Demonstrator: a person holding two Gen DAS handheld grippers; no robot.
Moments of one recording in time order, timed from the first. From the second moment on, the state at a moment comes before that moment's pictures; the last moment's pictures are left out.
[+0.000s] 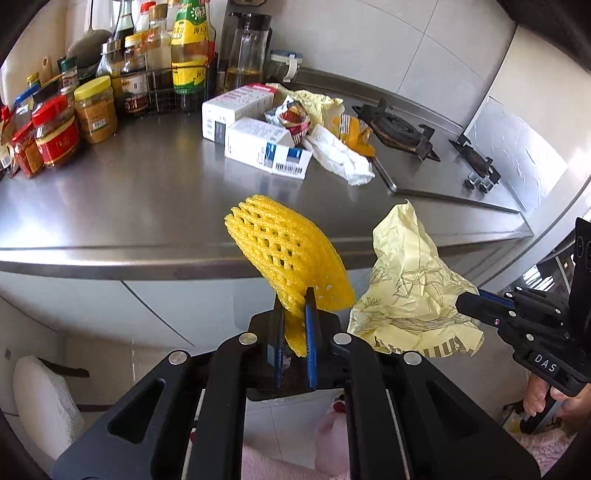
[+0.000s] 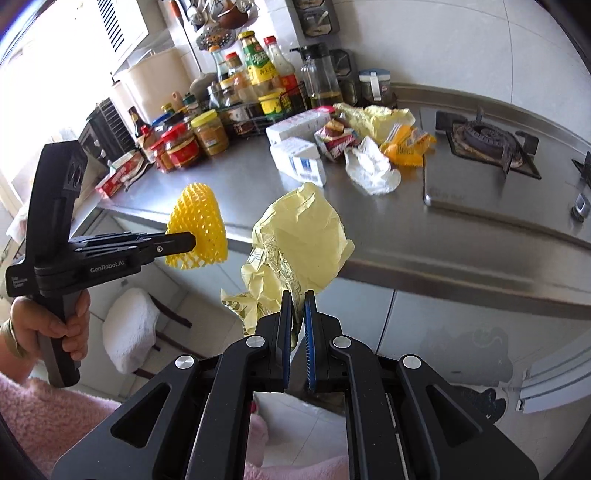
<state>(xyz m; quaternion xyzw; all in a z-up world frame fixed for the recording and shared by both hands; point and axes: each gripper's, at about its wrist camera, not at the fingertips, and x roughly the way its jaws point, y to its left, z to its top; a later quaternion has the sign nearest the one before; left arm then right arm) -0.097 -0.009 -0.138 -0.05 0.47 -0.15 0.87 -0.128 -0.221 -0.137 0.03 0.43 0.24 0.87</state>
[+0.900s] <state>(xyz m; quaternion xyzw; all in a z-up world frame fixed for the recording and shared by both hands) -0.047 -0.041 -0.441 -0.09 0.64 -0.13 0.75 -0.084 -0.198 -0.466 0.07 0.65 0.12 0.75</state>
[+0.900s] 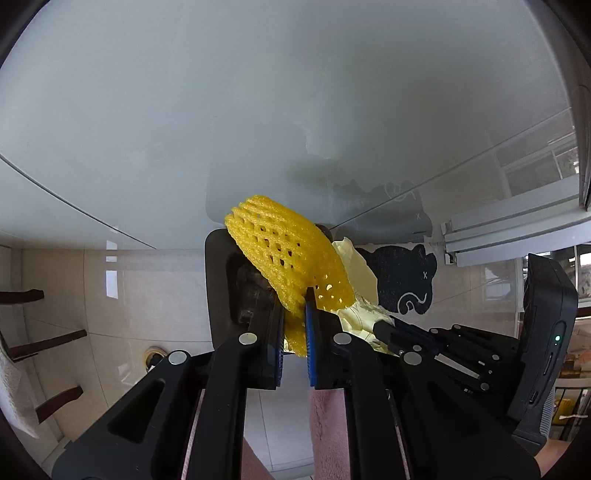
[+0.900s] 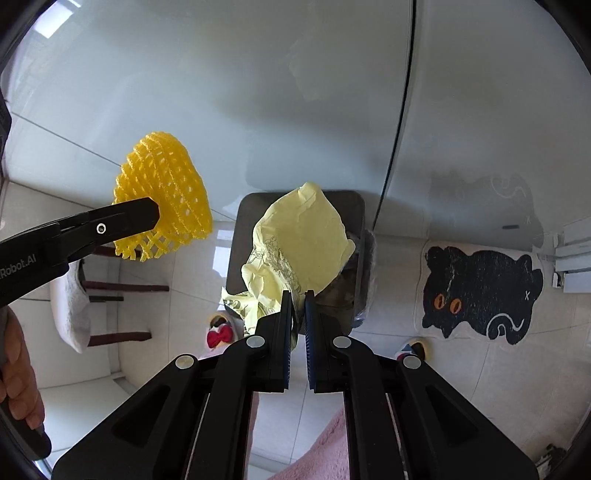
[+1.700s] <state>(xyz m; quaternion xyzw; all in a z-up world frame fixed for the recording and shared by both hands) -0.018 -0.031 -0.490 -0.10 0.67 -0.13 0.72 -0.058 -0.178 -0.514 0.04 0.66 0.14 0.73</state>
